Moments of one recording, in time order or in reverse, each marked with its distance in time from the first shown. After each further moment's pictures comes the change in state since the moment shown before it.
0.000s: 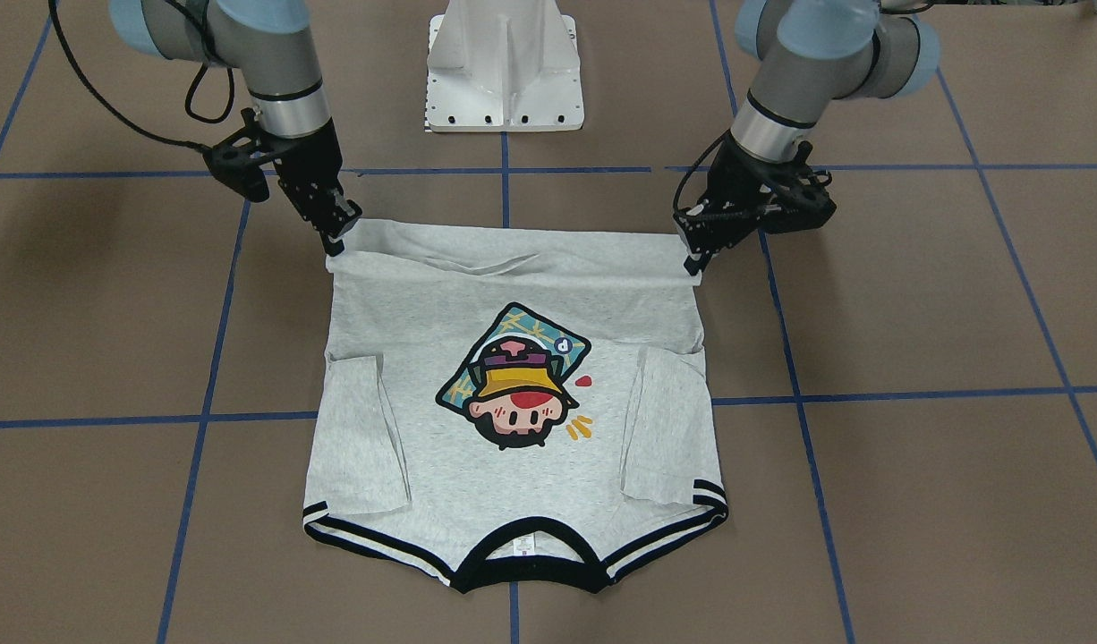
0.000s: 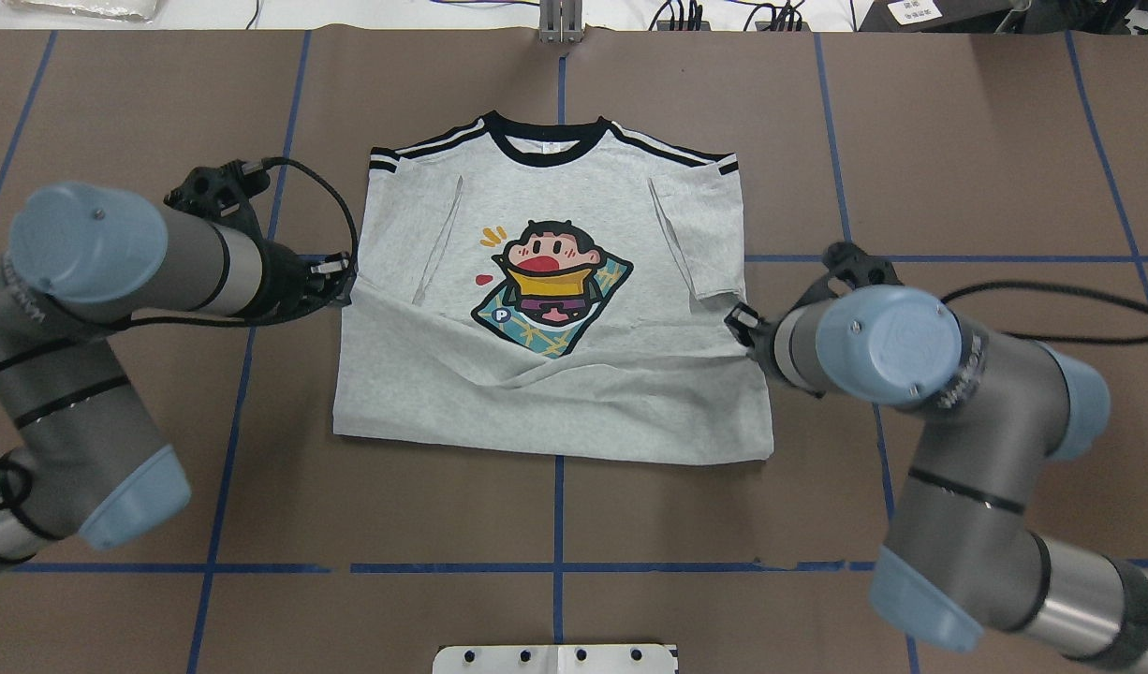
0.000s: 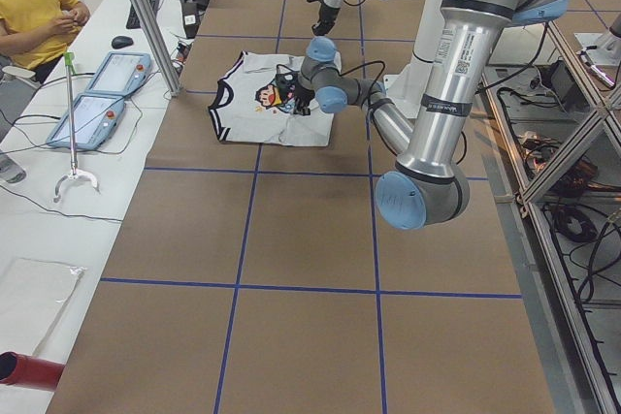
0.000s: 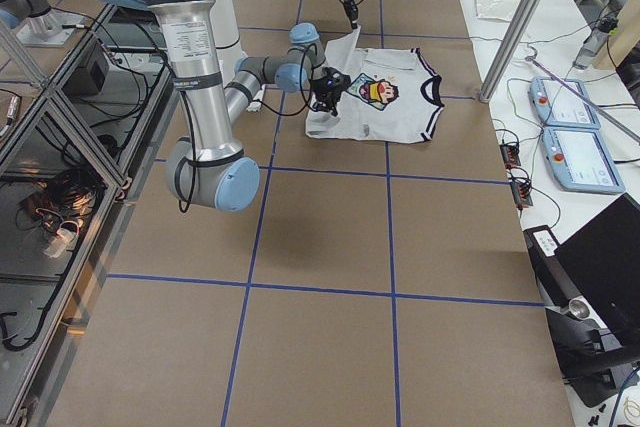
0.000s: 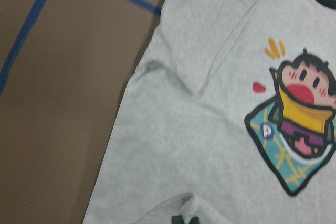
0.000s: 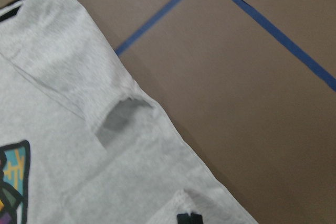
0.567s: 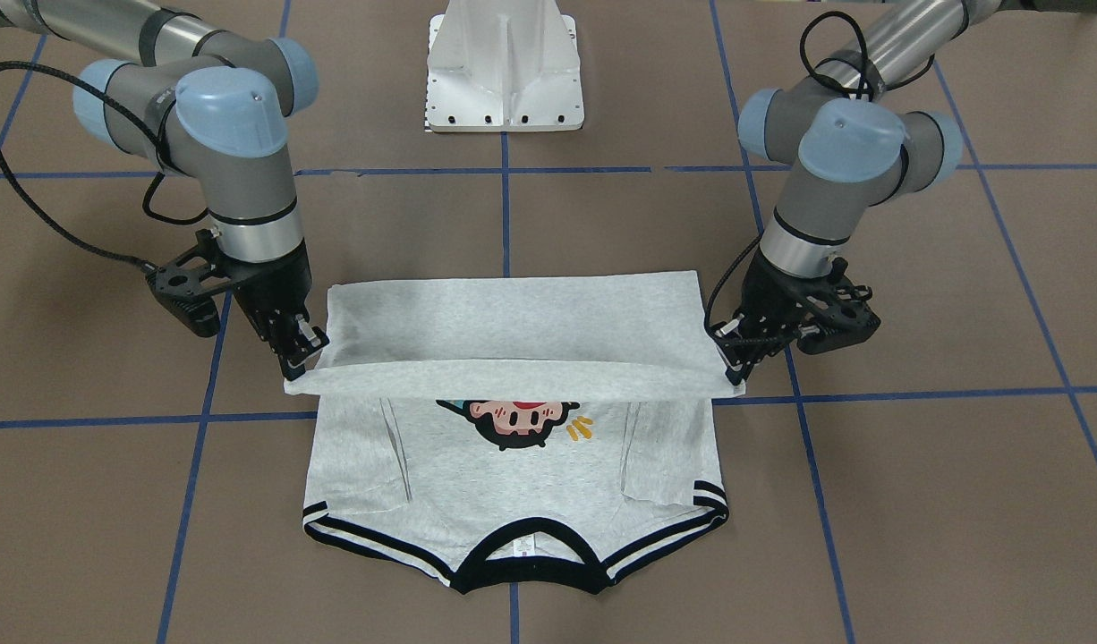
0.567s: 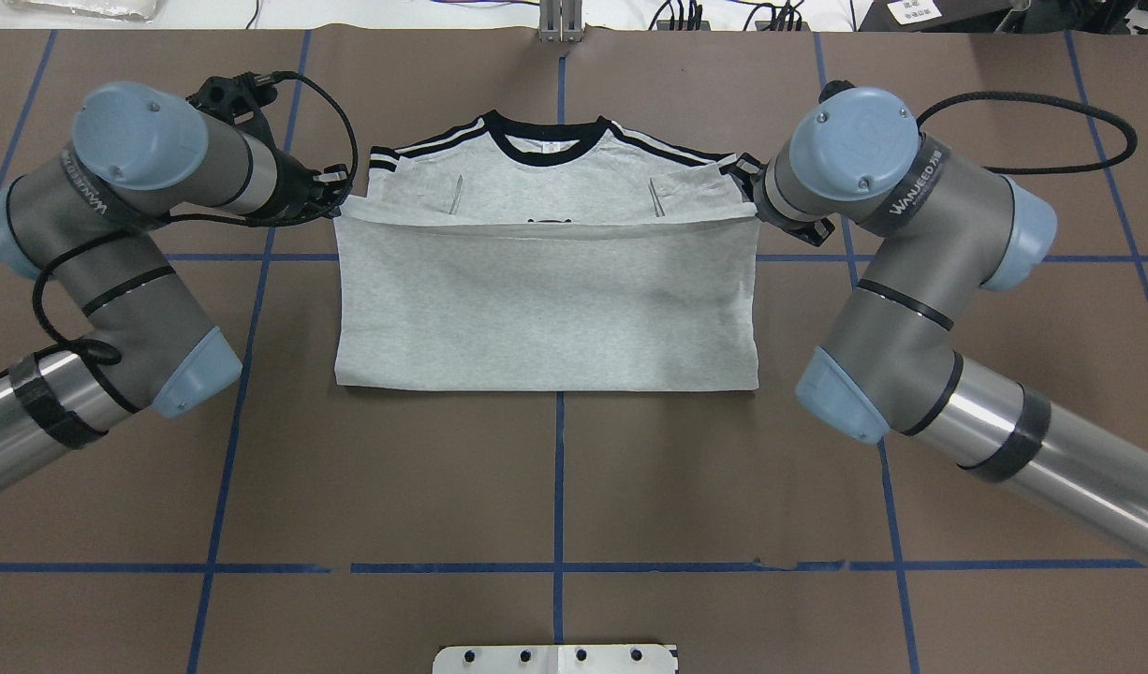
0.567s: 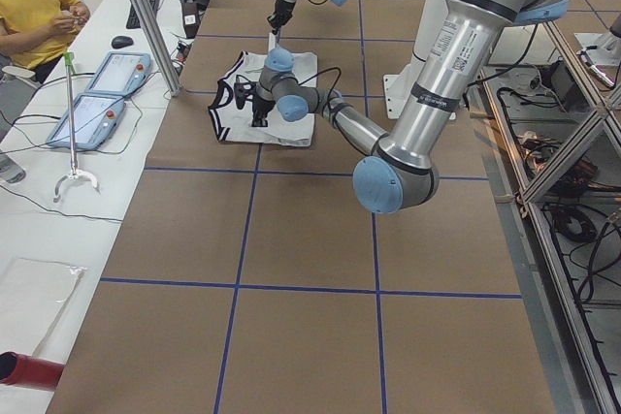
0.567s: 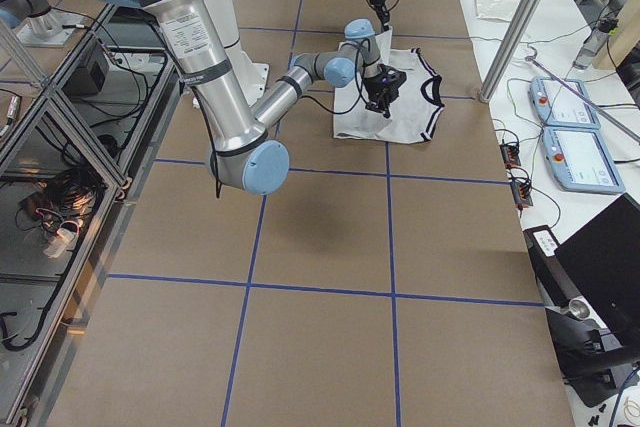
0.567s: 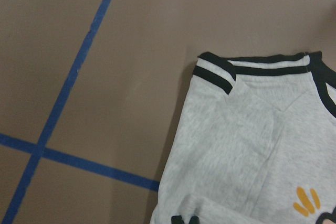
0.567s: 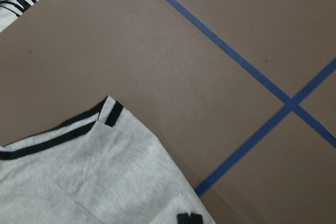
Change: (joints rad) left arm -0.117 -0.155 0.310 -0.103 0.004 0.105; right arm 0.207 0.220 -0.292 0.008 0.042 -0.135
